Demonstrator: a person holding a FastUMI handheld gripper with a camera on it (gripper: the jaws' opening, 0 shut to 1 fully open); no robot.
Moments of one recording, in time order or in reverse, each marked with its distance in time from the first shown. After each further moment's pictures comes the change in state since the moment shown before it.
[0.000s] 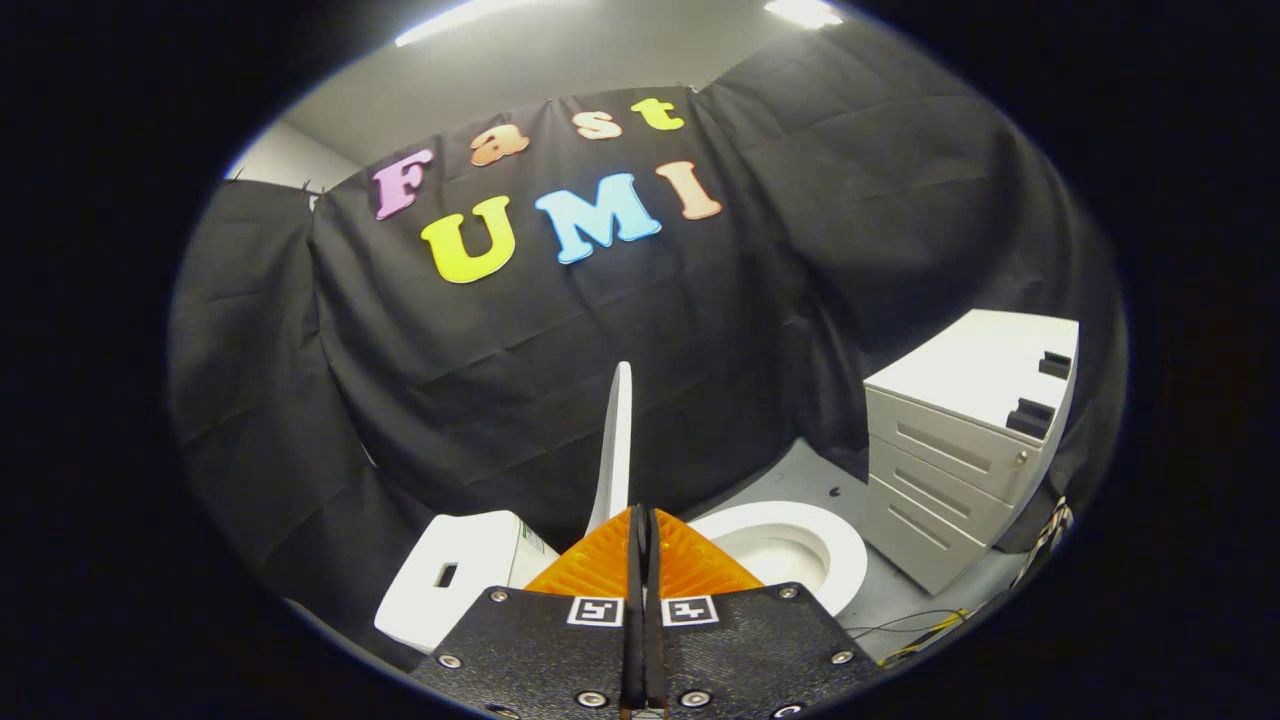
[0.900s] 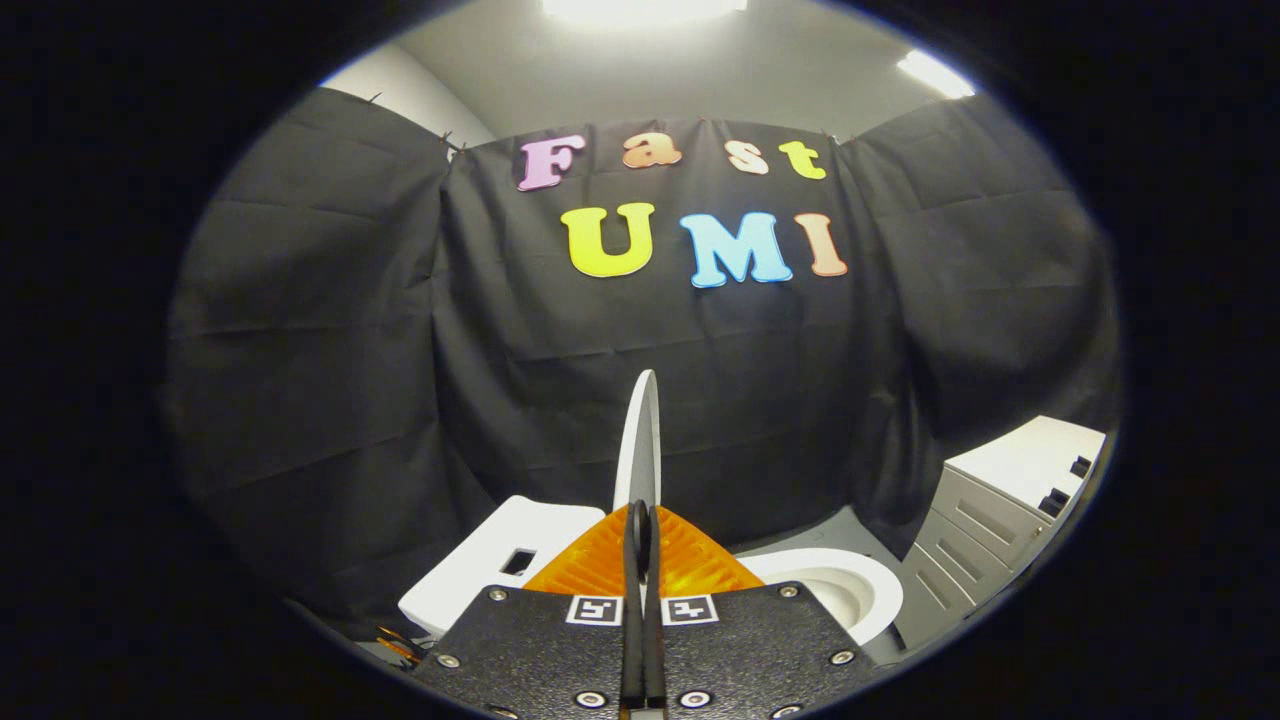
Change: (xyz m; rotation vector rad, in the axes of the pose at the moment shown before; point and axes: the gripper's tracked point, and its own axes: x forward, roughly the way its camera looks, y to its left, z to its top) arm -0.021 0.140 -0.016 -0.272 -0.099 0.196
